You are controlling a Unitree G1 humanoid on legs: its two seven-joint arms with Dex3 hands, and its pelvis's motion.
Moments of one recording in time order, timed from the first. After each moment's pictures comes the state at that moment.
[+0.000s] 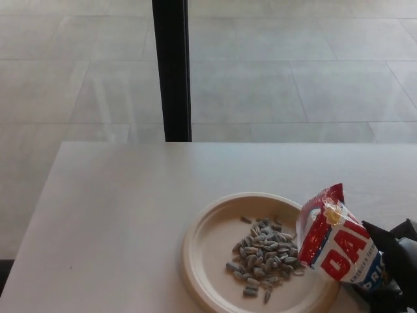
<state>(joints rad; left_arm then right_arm) 0.14 0.59 0.38 1.31 -0.13 -0.09 -0.20 -0.15 -0.35 0.00 0.49 -0.66 -0.39 -0.21</state>
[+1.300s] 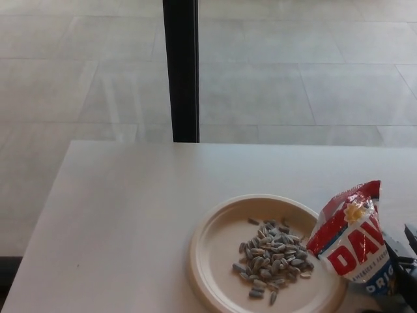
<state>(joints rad) 0.15 0.57 0.37 1.31 -0.13 -0.09 -0.17 -0.07 -0.61 0.23 0.46 -0.66 -0.31 -0.30</state>
